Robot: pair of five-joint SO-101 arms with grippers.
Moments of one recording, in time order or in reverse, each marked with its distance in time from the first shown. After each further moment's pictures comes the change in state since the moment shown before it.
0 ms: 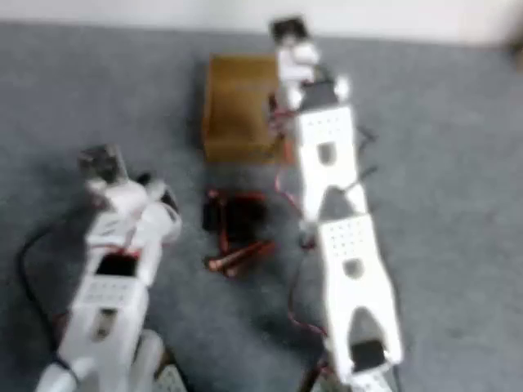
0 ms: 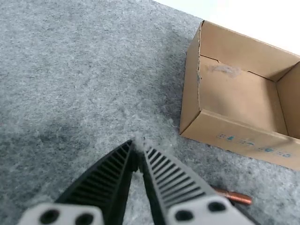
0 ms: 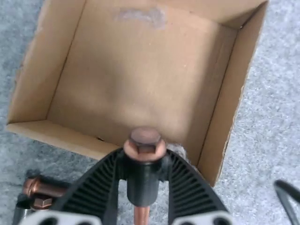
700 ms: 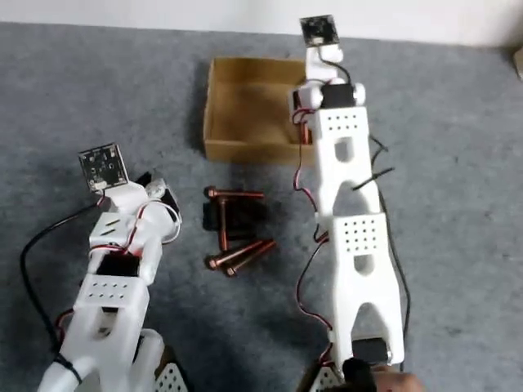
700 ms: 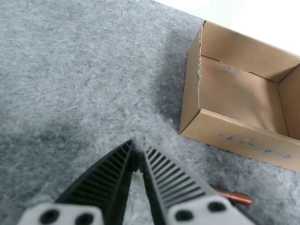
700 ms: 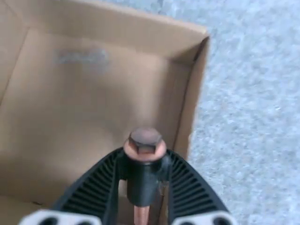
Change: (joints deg) left arm 0.0 0.0 0.0 0.0 0.0; right arm 6.4 1.8 12.7 -22.2 1.1
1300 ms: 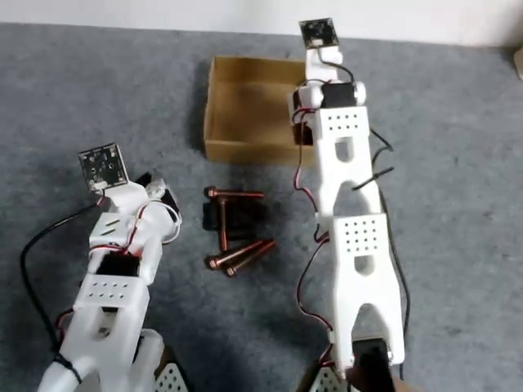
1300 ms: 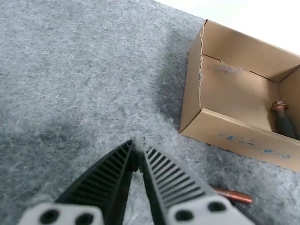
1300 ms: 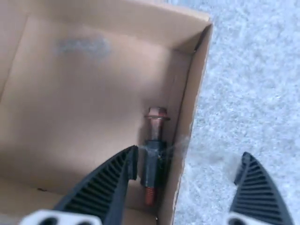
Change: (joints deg) left arm 0.0 0.2 0.0 0.0 0.0; right arm 0.1 -0.1 -1.3 4.3 0.0
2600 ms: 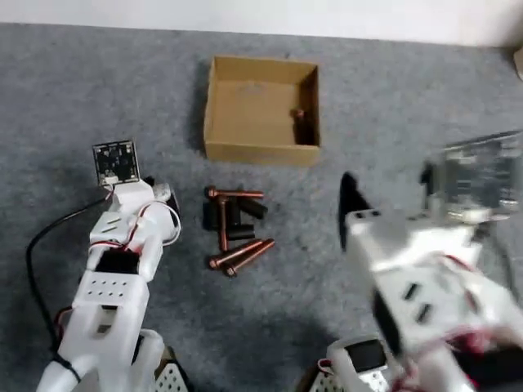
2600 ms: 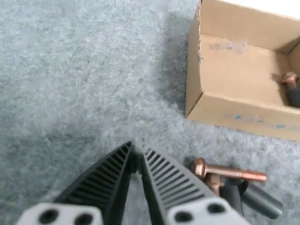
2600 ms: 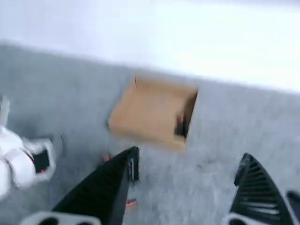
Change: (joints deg) left arm 0.5 0.1 -2.7 8.0 -8.1; right arm -6.3 -116.4 78.9 12.0 -4.9
